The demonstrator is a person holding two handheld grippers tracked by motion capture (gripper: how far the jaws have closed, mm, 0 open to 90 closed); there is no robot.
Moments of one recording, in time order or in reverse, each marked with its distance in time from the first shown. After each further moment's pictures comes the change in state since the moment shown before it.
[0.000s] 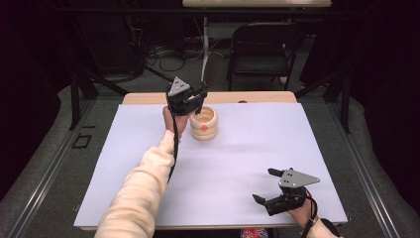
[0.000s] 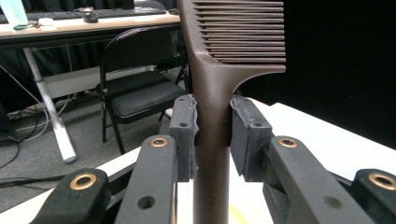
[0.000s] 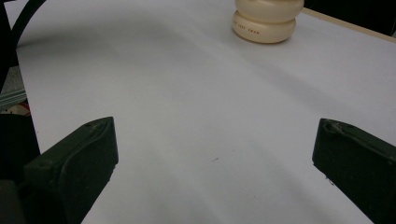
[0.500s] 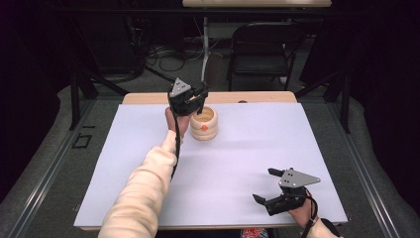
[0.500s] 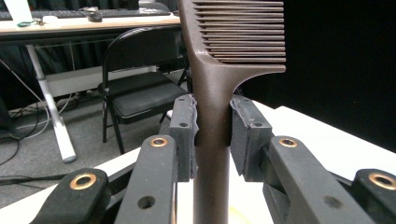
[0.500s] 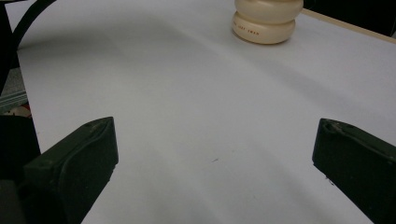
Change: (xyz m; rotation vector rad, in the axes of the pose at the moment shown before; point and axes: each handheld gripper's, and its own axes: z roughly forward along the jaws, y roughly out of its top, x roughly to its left) left arm 0.002 -0.009 0.011 -0.006 0.011 -0.025; right arm 0.001 0.000 -0.001 -0.004 0.002 0.007
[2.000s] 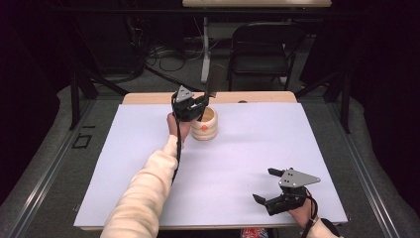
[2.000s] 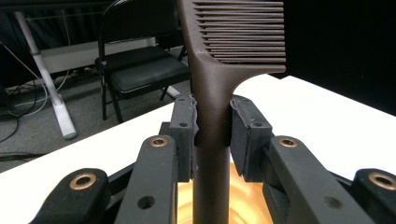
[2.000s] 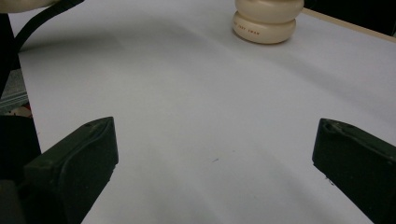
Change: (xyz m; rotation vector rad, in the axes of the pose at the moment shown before) left arm 0.003 -0.027 0.013 0.092 -0.002 0.005; right arm -0.001 0.000 0.000 -0.001 0.001 0.001
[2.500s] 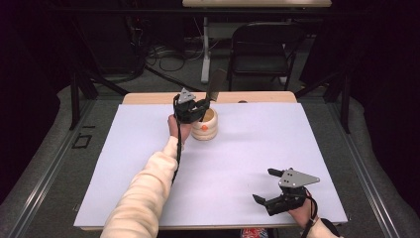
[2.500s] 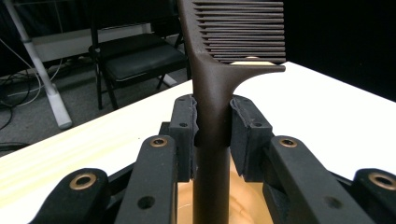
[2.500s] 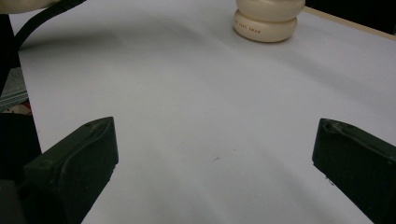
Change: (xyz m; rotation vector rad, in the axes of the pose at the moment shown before) left arm 0.000 -0.007 0.003 0.050 -0.010 0.004; right arm -0.001 -0.001 0.001 0.003 0.002 -0.004
